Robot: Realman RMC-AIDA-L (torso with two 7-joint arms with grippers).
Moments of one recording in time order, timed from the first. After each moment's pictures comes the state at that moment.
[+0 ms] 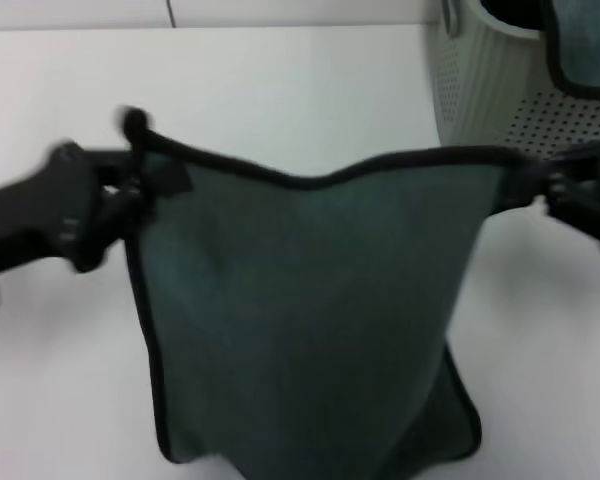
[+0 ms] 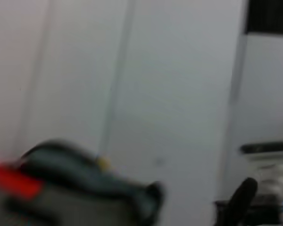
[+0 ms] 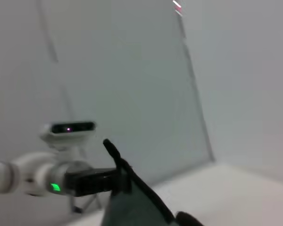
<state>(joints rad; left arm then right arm) -0.29 -2.05 0.80 0.78 1.50 1.92 -1.41 0.10 2.01 -1.22 -1.44 -1.40 -1.57 1.84</state>
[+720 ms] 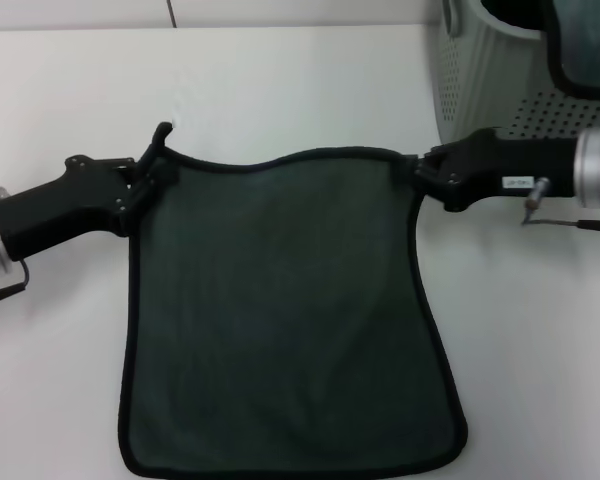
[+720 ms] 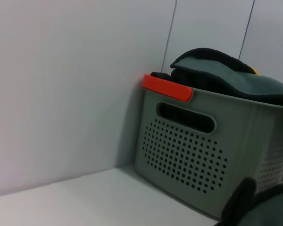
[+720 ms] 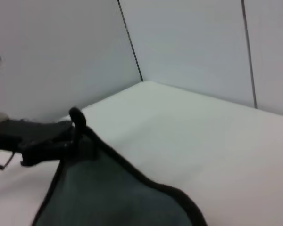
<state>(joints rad) -0.38 -2.04 0.76 0.54 1.67 1.42 -1.20 0.51 2.02 -1.36 -0.91 -1.64 -1.15 1.77</state>
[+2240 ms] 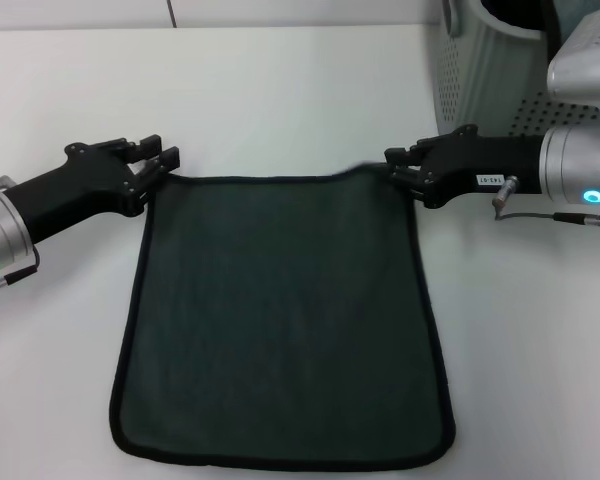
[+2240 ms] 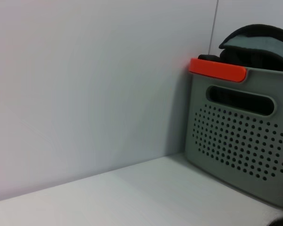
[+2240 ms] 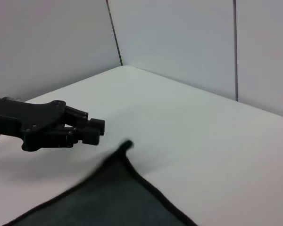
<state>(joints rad) -0.42 -2.06 0.76 0.50 1.63 1.23 -1.10 0.53 2.02 -1.49 -0.91 -1.64 -0.96 1.77</state>
